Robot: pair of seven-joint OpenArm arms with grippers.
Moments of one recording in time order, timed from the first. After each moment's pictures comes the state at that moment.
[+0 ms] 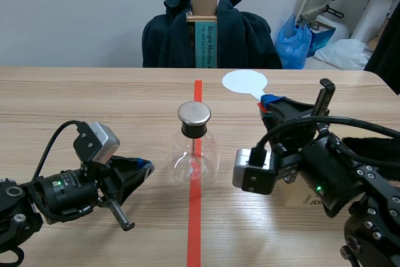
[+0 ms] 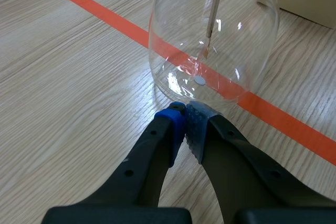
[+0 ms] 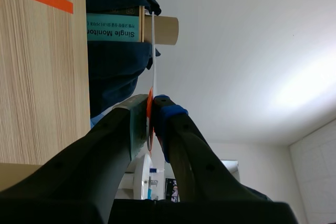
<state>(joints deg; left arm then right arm) -1.9 -27.5 30.9 61.5 -6.5 -26.8 -26.2 -16.6 18.6 -13.7 88.4 -78.3 -23.1 14.0</state>
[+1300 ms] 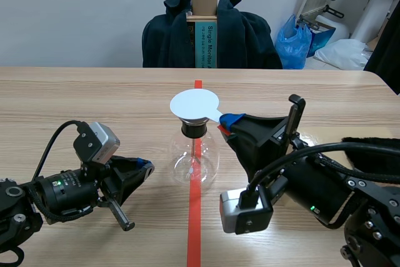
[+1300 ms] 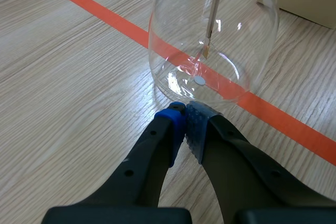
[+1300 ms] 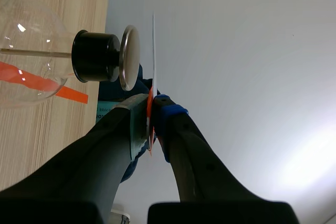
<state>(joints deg) -1.9 -27.5 30.9 61.5 -6.5 -26.8 -26.2 -16.6 18.6 -13.7 88.4 -78.4 -23.1 35.1</state>
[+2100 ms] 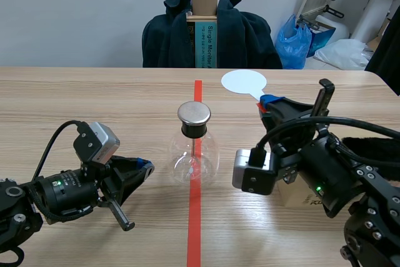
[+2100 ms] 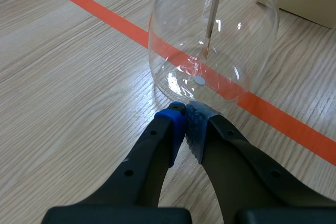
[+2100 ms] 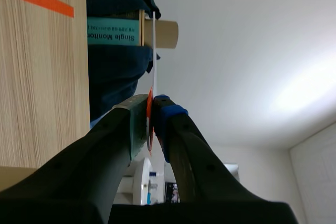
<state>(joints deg) -1.9 -27.5 30.9 61.5 -6.5 -26.8 -26.2 -16.6 18.6 -13.7 88.4 -78.3 -23.1 14.0</state>
